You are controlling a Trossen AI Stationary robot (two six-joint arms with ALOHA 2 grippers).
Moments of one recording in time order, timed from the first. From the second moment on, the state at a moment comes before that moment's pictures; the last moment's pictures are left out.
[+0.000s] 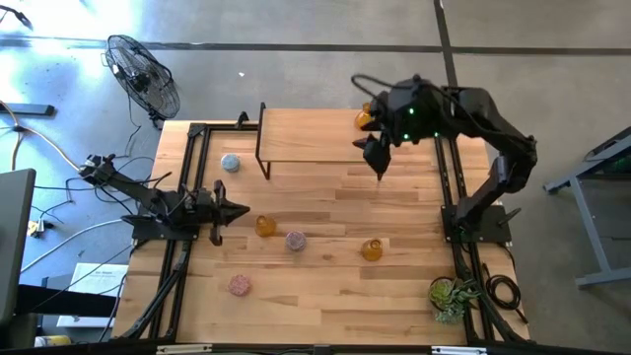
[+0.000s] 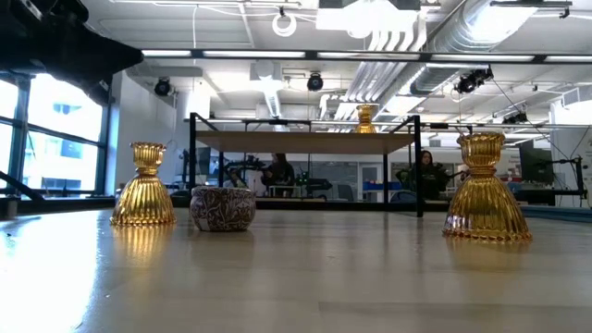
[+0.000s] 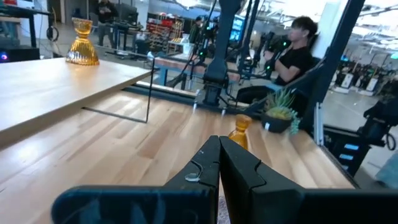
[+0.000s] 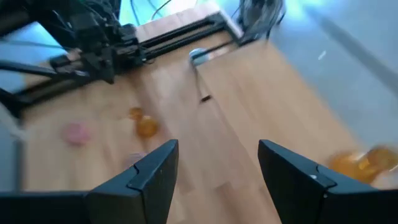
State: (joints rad) left arm -0.46 0.22 0.06 0.25 -0.58 -0.17; right arm -0.13 1.64 2.27 -1.33 0.18 0.23
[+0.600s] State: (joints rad) left arm -0.46 0.22 0.06 0.34 -0.56 -0.21; right arm 0.04 1.64 1.91 -0.86 0.28 -0.01
